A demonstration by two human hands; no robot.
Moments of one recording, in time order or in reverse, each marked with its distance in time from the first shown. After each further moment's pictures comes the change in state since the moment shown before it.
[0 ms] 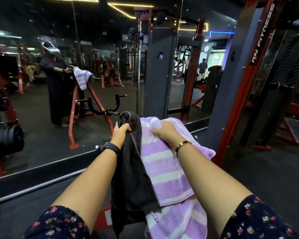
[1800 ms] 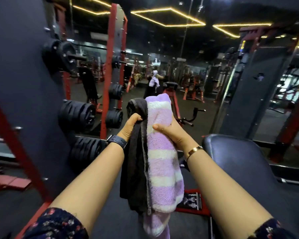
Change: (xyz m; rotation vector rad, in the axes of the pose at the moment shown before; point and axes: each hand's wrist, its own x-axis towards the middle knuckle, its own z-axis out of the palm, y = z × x) left_hand -0.210 0.087 -0.168 -0.173 0.249 0.179; right_hand -0.161 -0.127 0.103 0.488 -0.794 -0.654
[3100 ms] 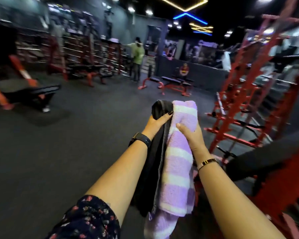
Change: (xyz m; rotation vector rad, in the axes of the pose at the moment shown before) left_hand -0.819 0.251 -0.350 0.437 1.696 0.611; right_hand -0.350 -0.353 0.768 0.750 -1.354 -0.411
